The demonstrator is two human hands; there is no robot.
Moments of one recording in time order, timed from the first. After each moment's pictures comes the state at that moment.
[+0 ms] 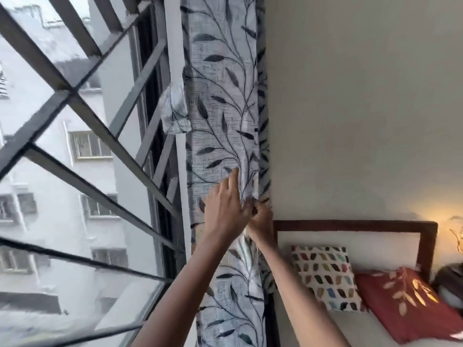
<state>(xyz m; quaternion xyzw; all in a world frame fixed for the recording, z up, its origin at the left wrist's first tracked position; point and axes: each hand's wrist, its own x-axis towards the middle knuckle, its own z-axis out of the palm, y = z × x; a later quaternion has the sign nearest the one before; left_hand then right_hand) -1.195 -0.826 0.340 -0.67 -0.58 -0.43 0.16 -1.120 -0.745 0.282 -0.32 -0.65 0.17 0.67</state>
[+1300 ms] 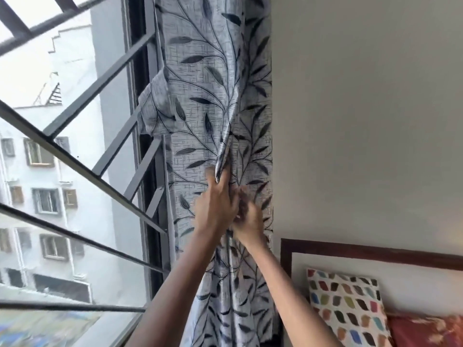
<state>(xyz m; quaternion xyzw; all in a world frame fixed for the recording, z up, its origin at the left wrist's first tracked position) -1.201 -0.690 0.351 -0.62 -0.59 -0.48 0.20 -1.126 -0.649 0.304 -0.17 -0.69 0.29 0.64</state>
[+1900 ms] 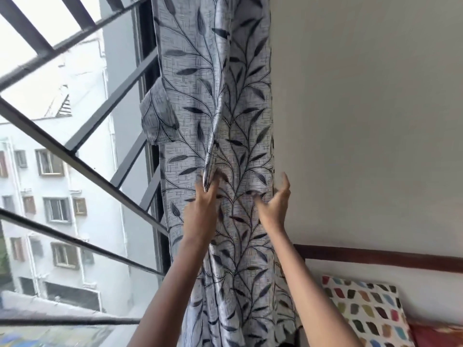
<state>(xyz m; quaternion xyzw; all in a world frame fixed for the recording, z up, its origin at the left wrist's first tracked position) -1.253 -0.712 0.352 -0.58 -0.66 -0.41 0.26 -1.129 -0.604 0.330 -0.33 -0.60 0.19 0.70</state>
